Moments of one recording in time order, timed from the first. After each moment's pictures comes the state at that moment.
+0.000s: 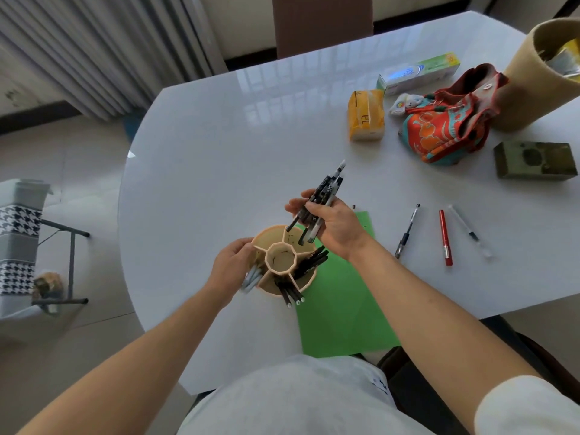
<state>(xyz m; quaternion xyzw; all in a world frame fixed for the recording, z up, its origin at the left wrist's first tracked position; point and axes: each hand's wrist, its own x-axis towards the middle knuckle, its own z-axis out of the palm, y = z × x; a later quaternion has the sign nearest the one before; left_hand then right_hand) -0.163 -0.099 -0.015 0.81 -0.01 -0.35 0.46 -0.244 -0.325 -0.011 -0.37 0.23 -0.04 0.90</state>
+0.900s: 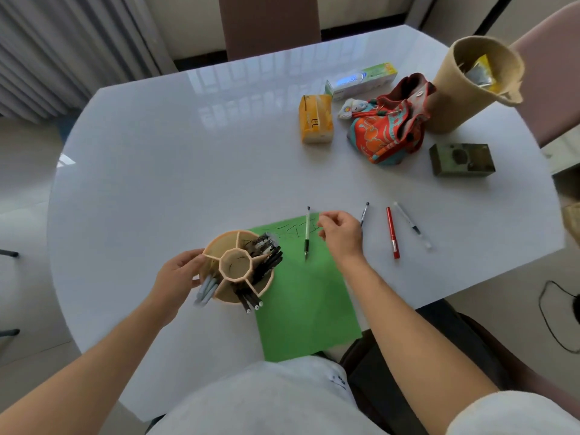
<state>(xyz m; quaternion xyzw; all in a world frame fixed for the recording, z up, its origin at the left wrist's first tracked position) -0.155 -0.083 -0.028 0.76 -0.01 -0.39 0.51 -0.319 -0.369 -0.036 -0.63 0.52 -0.16 0.56</state>
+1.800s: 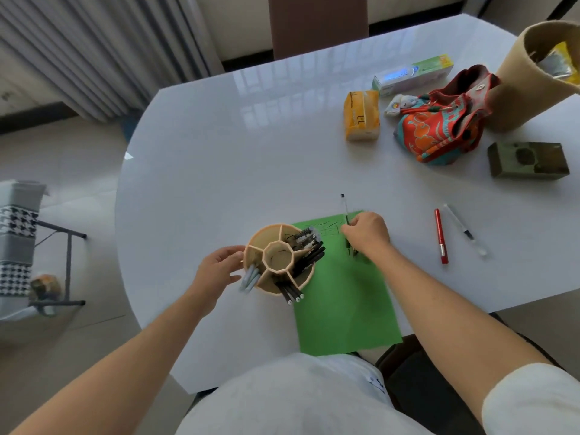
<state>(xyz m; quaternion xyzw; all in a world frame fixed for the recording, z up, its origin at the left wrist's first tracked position) -0.158 -0.066 -0.016 0.75 0.01 -0.41 0.52 -0.287 -0.378 -0.069 -0.83 0.45 0.07 0.33</state>
